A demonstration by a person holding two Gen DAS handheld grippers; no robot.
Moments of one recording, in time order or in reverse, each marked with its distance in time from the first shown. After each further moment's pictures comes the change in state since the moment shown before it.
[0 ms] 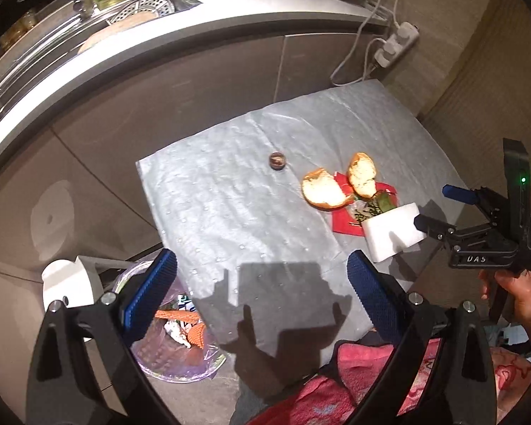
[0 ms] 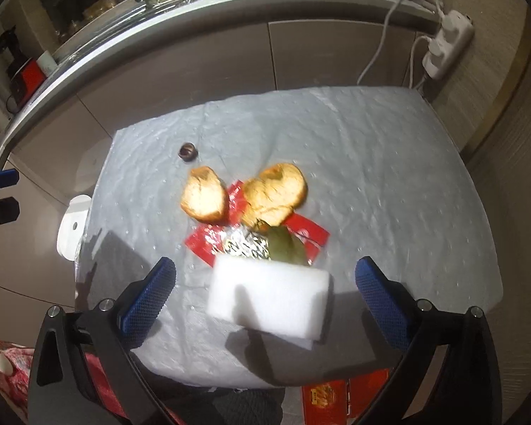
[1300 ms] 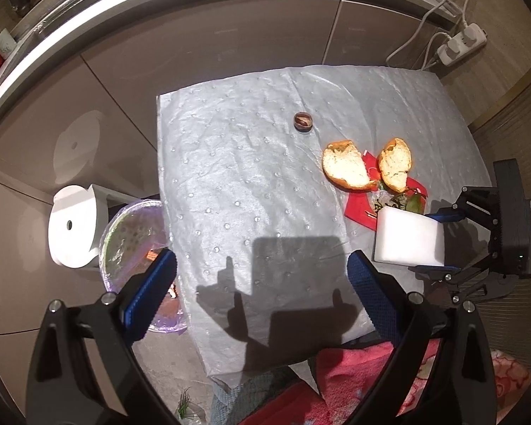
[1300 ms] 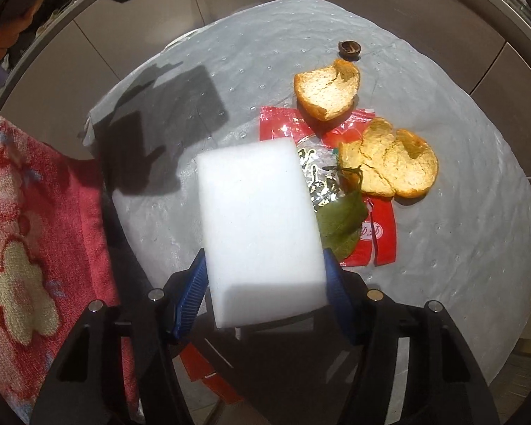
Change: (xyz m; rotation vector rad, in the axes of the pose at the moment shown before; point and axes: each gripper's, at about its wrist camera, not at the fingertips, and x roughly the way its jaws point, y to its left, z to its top) left arm 0.037 -0.022 -0.010 -0.261 0.140 0.141; right arm 0.049 0.005 -0.010 -0.876 0.256 0.337
